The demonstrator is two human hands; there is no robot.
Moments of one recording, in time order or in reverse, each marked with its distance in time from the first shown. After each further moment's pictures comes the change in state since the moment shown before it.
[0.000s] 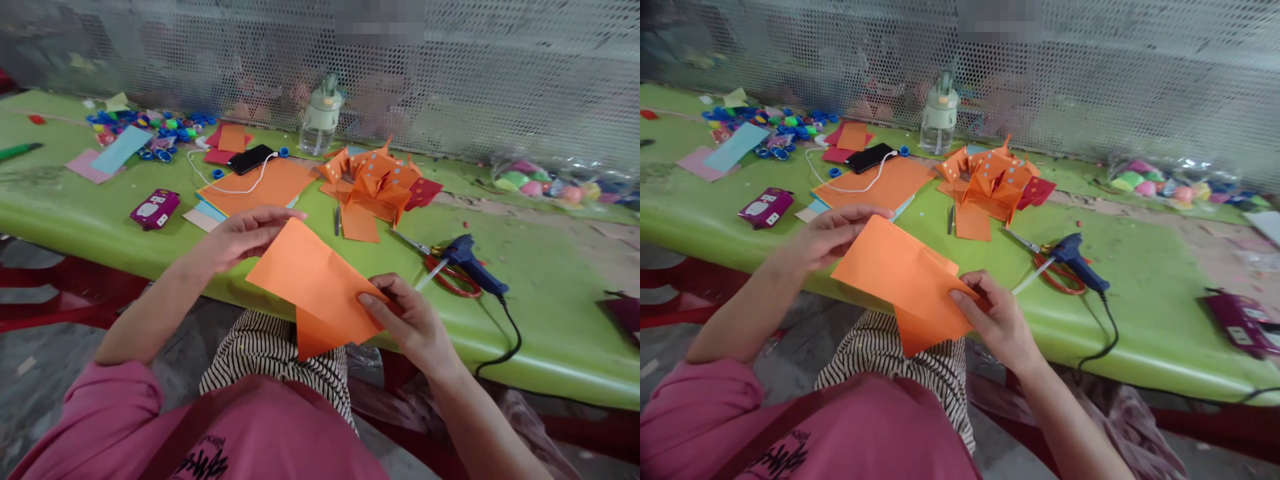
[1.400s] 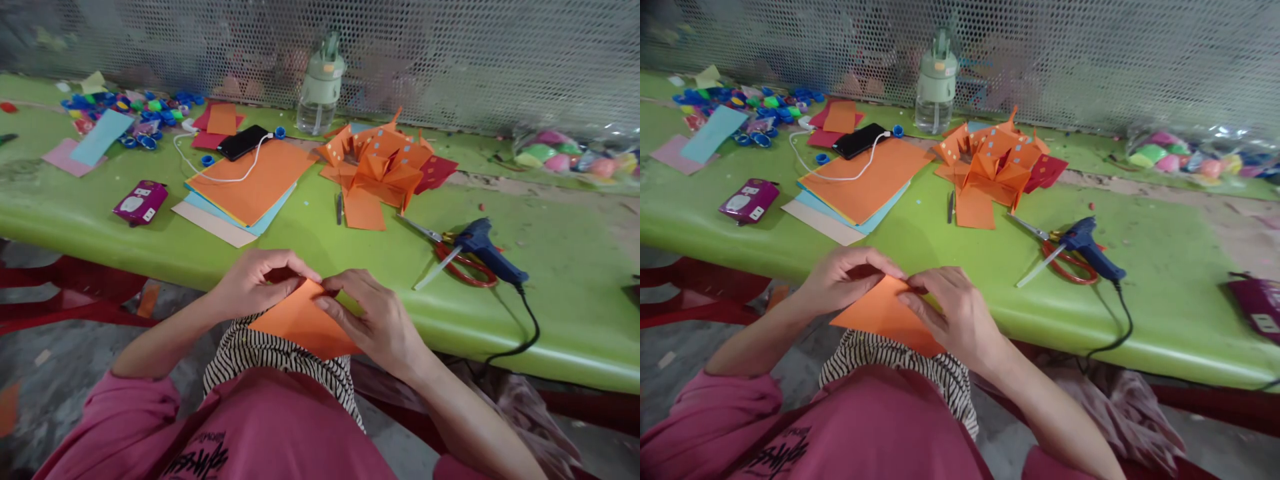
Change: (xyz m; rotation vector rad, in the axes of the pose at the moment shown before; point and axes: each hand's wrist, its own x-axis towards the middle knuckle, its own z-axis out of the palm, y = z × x) left_hand -0.022 -0.031 0.043 0.517 0.014 0.201; right_hand 0.013 -0.022 0.033 -0.257 -0.109 -0.468
